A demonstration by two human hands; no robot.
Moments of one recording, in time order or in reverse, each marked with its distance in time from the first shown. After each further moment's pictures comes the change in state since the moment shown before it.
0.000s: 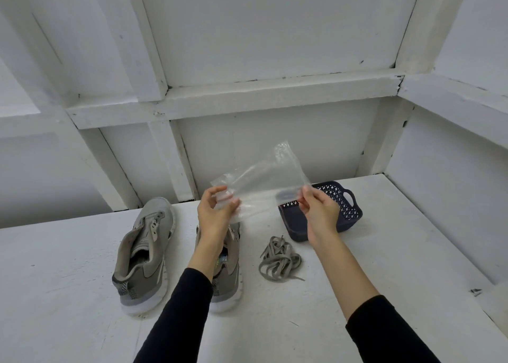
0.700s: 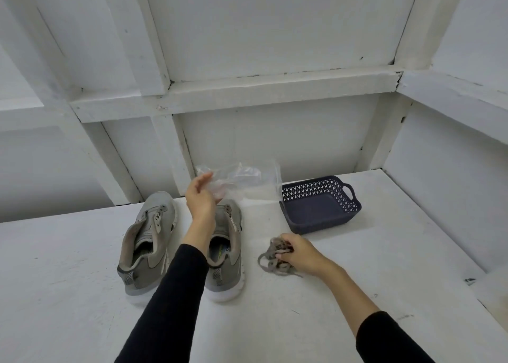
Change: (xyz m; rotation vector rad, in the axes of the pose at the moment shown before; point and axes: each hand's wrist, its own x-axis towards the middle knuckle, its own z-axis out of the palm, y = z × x) left_hand 0.034 0.008 -0.014 -0.095 0.226 -0.155; right_hand -0.024 0.058 -0.050 -1.156 -0.725 0.000
